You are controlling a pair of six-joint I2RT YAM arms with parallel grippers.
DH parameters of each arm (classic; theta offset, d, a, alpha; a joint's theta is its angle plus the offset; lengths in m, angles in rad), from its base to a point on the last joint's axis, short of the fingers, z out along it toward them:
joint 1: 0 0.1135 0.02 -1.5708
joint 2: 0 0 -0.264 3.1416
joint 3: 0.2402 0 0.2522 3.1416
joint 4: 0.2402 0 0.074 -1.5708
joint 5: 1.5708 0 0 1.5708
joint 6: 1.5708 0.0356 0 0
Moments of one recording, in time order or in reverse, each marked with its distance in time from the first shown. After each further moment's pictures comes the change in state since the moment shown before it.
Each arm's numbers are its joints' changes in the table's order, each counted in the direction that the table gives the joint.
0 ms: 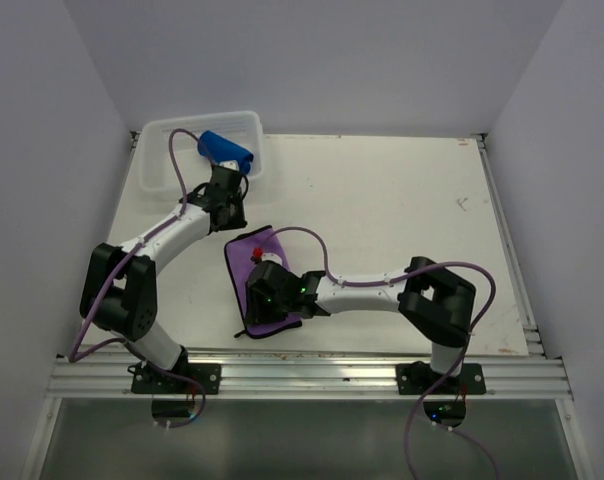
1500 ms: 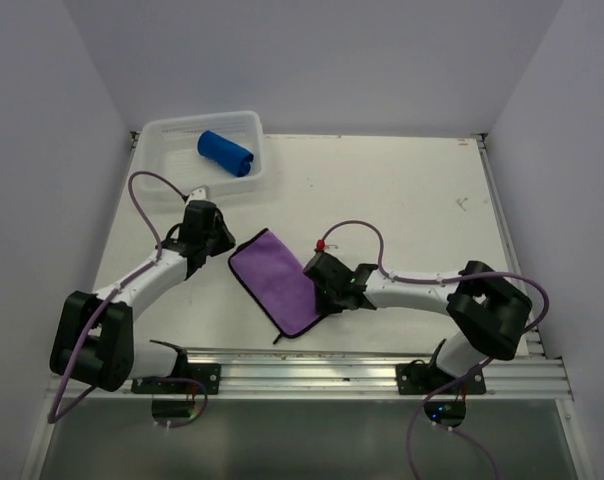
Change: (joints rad) left arm 0.071 -0.298 -0.426 -0.312 0.110 -0.191; right arm -0.187 -0.268 -0.319 0.177 0.154 -0.087
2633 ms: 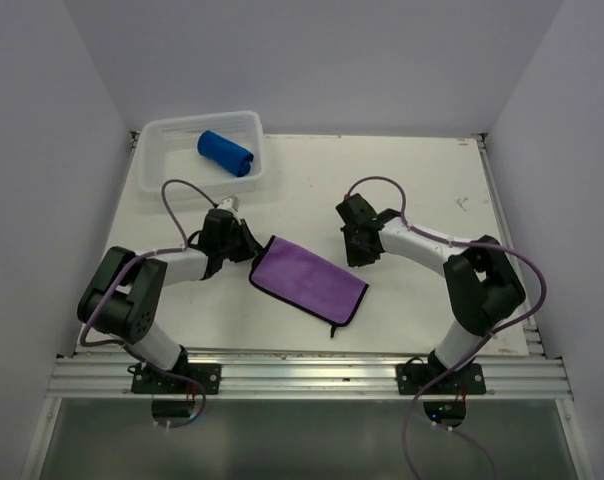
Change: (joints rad) left arm -0.048 0.272 -0.054 -0.381 0.256 -0.011; right arm -0.432 0.112 0.248 0.253 0.006 -0.425
